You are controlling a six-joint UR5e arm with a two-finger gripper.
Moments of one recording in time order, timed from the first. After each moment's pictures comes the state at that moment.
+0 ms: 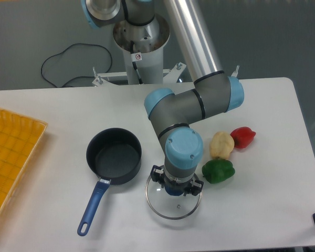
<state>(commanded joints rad) 2.41 -2.20 -1.35 -1.18 1.53 0.71</state>
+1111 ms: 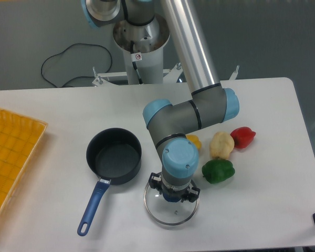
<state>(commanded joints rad) 2.40 -2.24 -1.36 -1.14 1.53 0.70</state>
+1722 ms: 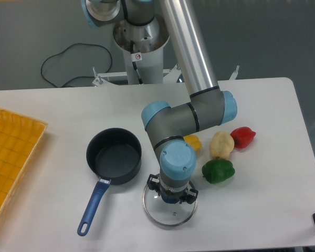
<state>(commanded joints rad) 2.40 -2.24 -1.36 -1.13 1.54 0.70</state>
